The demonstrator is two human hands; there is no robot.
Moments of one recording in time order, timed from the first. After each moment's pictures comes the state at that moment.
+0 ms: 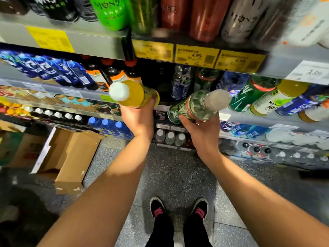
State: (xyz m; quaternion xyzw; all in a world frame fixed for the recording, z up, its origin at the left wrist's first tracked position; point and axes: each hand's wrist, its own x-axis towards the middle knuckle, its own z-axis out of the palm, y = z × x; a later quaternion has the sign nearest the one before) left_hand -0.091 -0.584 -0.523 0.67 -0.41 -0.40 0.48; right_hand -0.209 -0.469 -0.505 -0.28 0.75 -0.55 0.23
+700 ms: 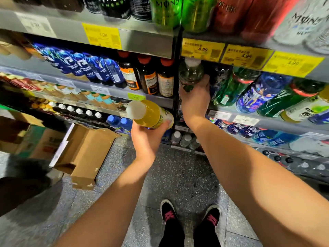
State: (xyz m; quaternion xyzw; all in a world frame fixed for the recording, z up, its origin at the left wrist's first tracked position) left_hand 0.007 -0.555 -0.531 0.60 -0.51 -0.43 0.44; right_hand -0.148 -0.605 -0.515 -0.35 0.84 -0.42 0.06
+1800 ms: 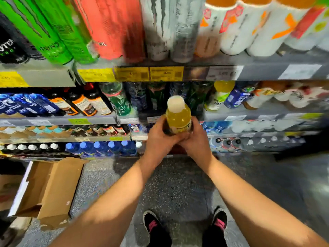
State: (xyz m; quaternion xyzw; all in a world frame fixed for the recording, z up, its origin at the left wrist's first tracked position) left_hand -0.177 -0.467 -0.497 0.40 -0.66 -0.59 0.24; right_hand -0.281 -0.381 -0.491 -0.35 0.77 -0.48 0.25
